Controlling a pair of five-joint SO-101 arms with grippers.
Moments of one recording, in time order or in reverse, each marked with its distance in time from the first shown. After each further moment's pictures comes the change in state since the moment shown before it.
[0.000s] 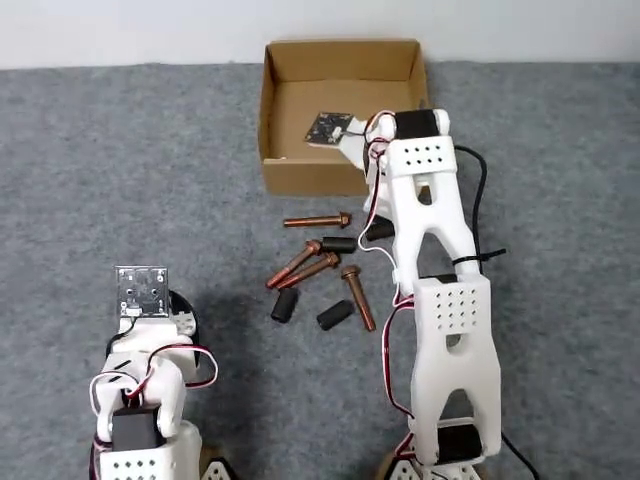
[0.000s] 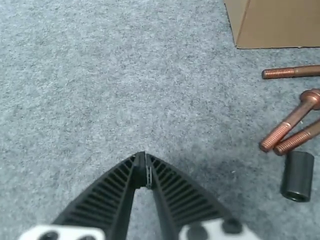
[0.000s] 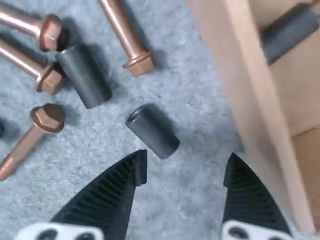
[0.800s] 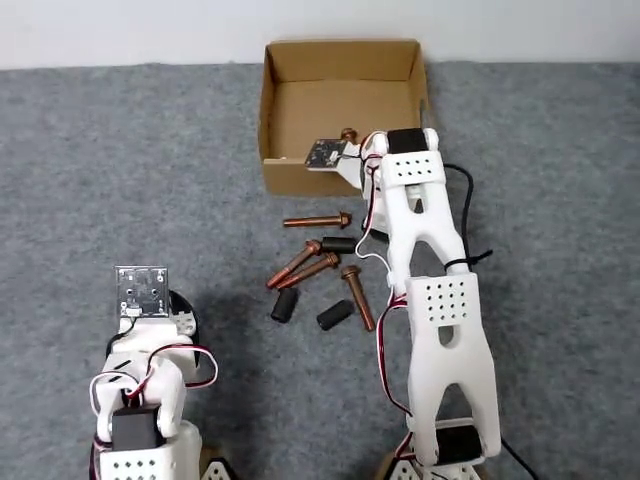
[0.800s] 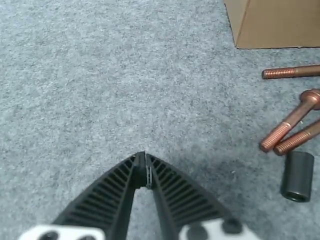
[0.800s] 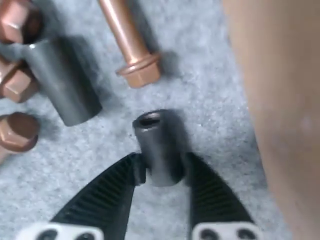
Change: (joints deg) left arm 0.0 0.0 0.0 0.0 0.0; right arm -0.4 10.7 -3.4 -2.3 3.2
